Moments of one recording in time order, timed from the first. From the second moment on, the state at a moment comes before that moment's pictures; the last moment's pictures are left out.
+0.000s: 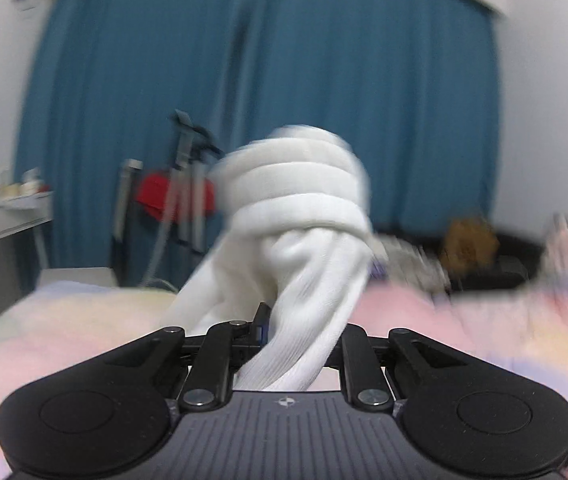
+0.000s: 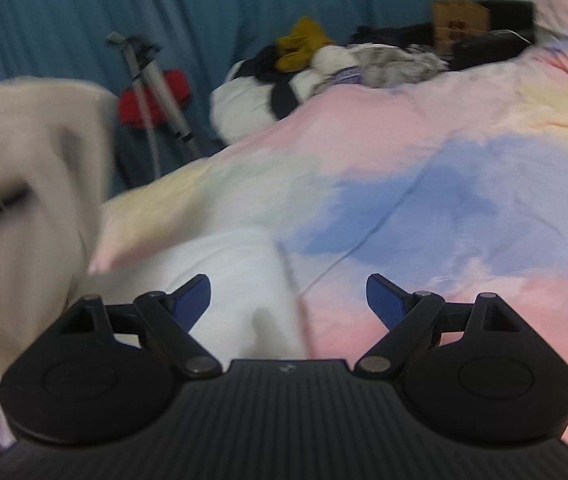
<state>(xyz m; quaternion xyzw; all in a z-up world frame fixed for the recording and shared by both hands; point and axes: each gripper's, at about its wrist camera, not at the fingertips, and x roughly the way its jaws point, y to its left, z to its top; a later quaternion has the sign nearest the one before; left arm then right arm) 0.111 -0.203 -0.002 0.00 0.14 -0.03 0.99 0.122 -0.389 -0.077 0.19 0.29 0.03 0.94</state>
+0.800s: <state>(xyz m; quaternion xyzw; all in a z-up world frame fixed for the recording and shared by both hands) 0.018 -0.146 -0.070 0.22 0.21 -0.13 0.94 0.129 -0.404 -0.102 0.34 0.26 0.11 0.89</state>
